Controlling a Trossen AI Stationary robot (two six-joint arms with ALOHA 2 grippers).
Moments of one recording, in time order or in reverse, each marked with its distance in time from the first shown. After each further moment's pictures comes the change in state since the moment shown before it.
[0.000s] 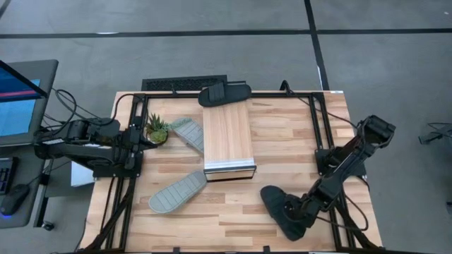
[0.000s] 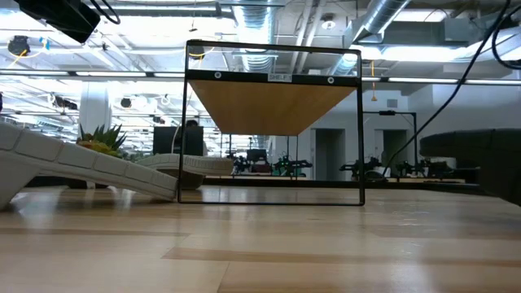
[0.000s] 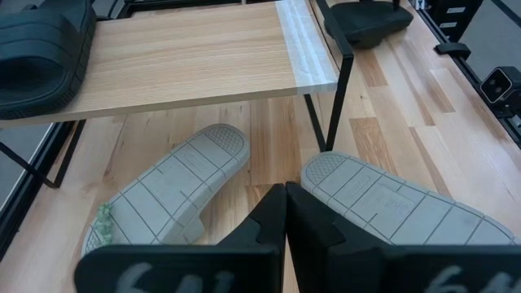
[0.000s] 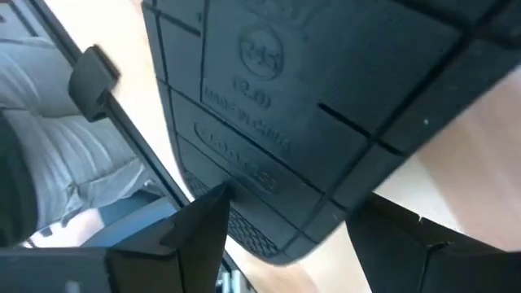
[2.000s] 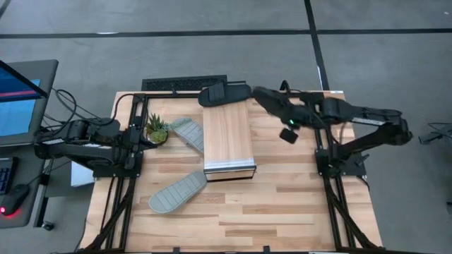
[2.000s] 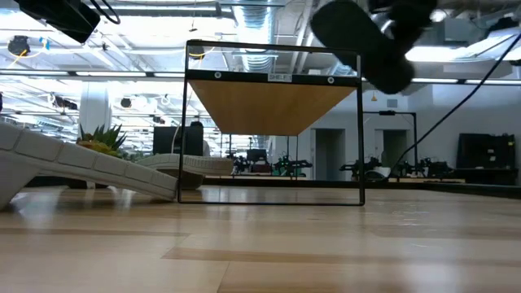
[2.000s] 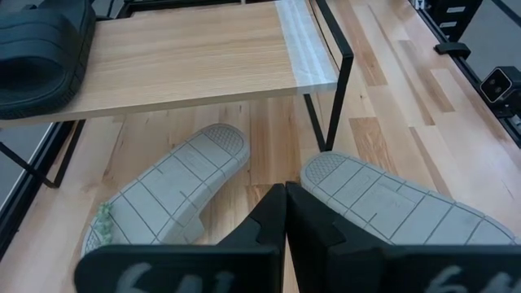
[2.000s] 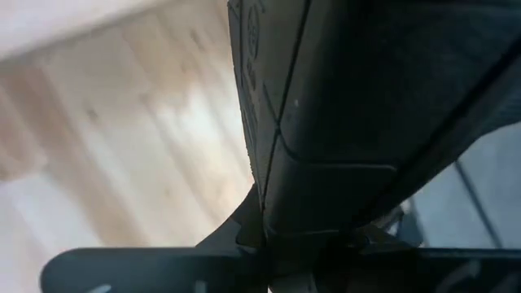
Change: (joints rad) left arm 0.000 0.000 0.000 0.000 0.000 0.000; right arm -1.009 -0.280 0.637 -1.056 0.651 -1.348
